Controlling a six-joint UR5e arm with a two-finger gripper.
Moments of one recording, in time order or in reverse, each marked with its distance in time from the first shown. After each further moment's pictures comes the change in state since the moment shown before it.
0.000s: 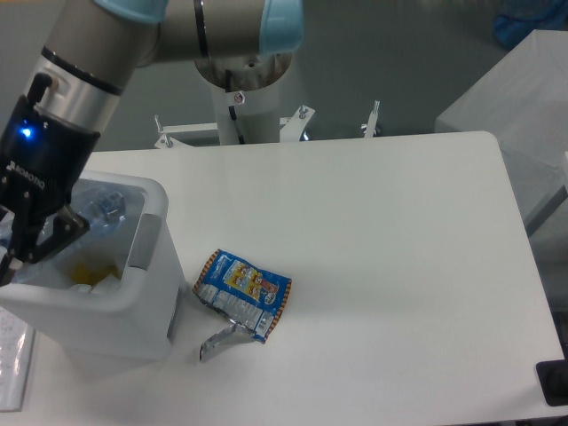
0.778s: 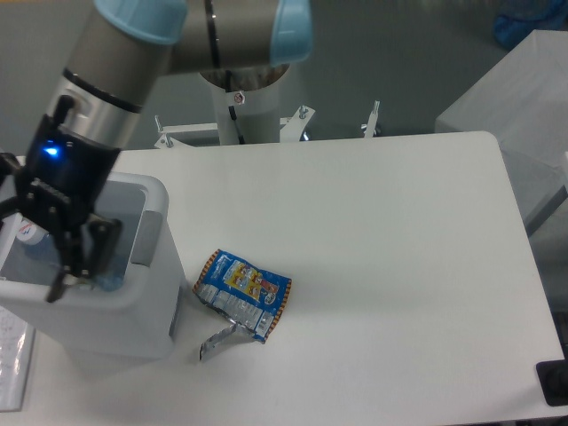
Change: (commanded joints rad) arm 0.142 0.018 -0.037 -0.014 0.003 -0.024
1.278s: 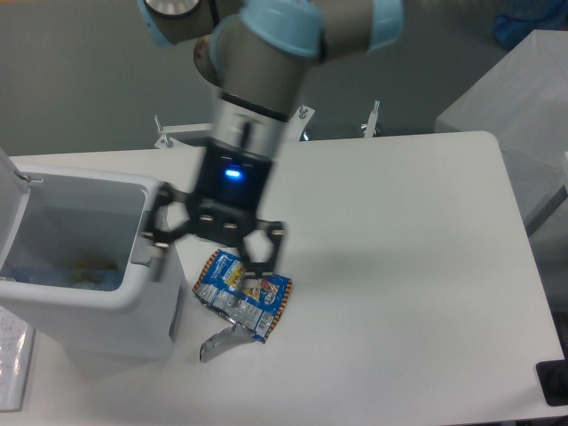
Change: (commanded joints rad) arm 0.195 0.017 -0.166 -0.005 0.129 0.098
